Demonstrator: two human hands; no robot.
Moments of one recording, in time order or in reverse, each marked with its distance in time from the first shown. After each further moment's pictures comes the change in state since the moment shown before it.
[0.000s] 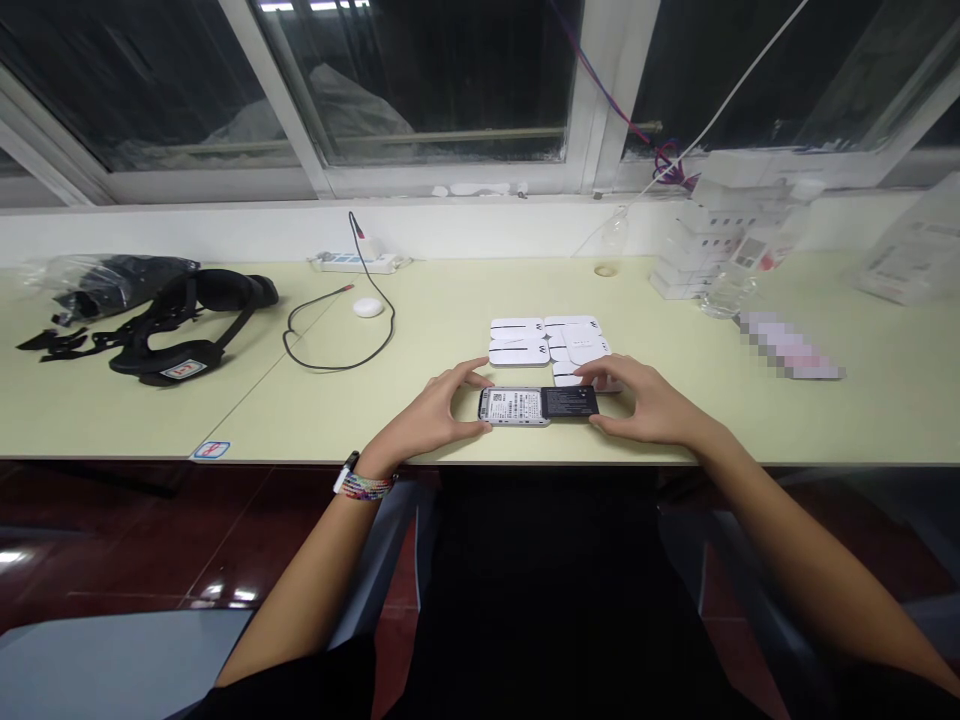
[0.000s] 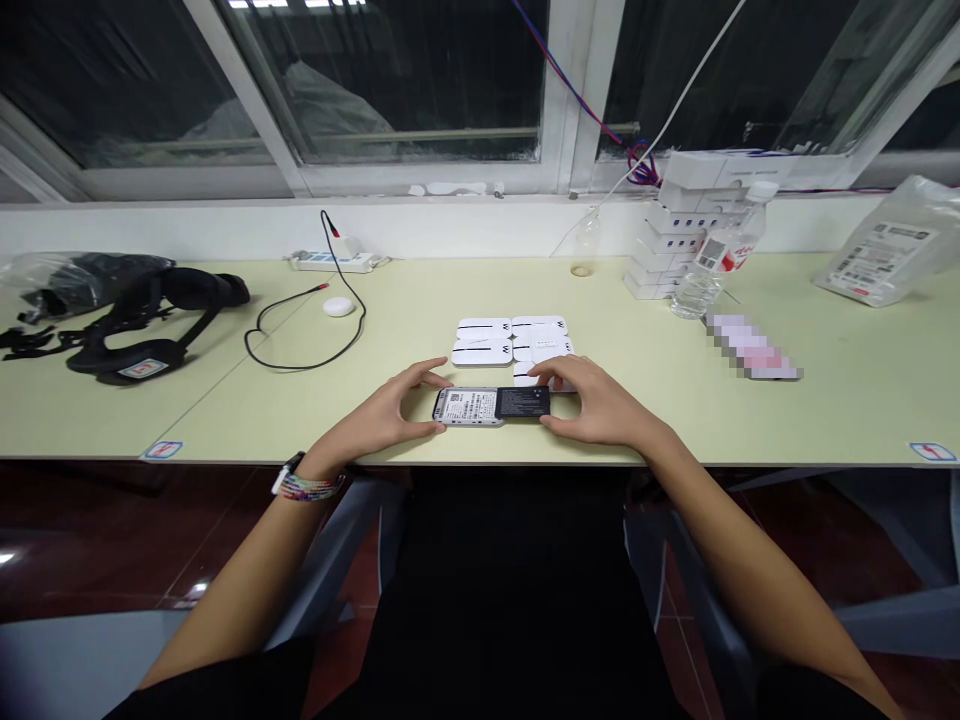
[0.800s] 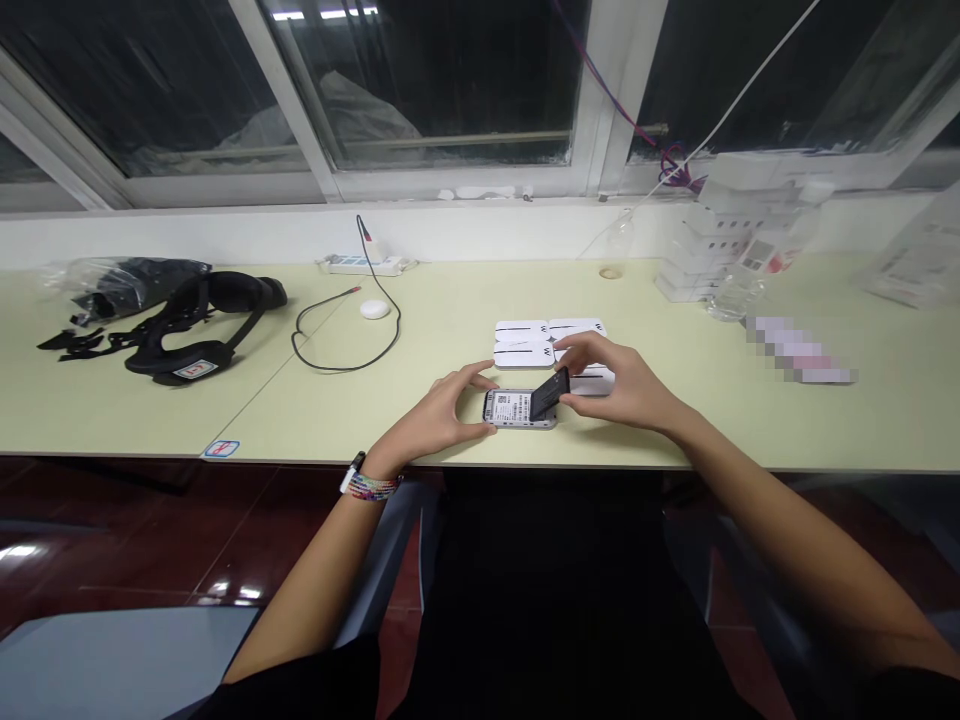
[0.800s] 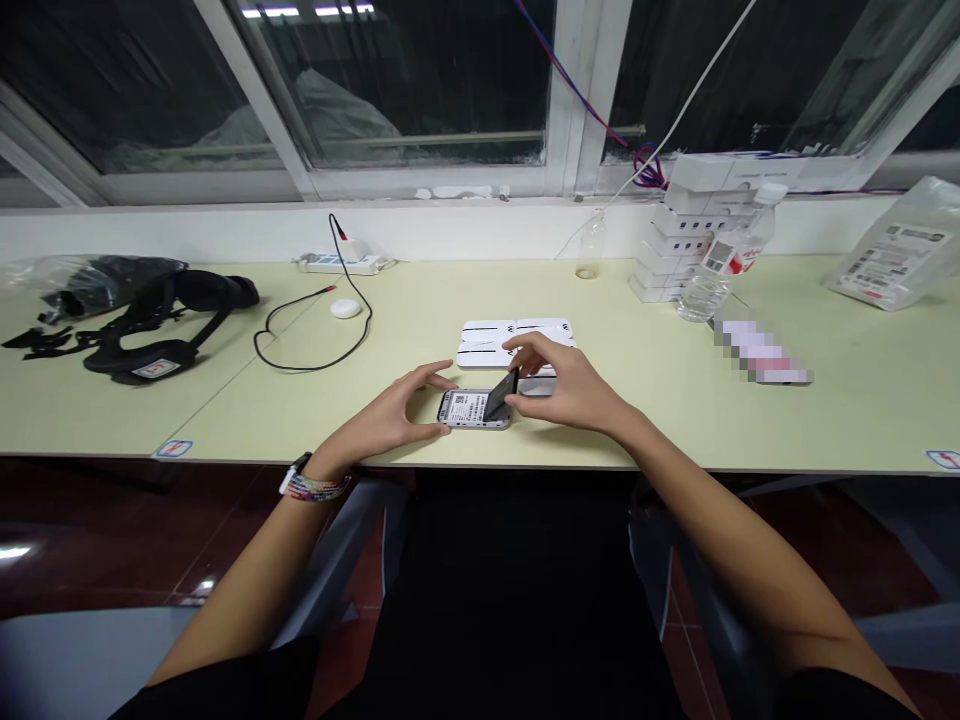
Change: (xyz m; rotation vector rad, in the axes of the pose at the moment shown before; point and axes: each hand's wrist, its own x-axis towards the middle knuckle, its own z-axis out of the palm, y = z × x) left_hand 0.000 0.004 0.000 0.024 0.001 0.019; right_hand 0.040 -0.025 0.011 0.175 0.109 -0.014
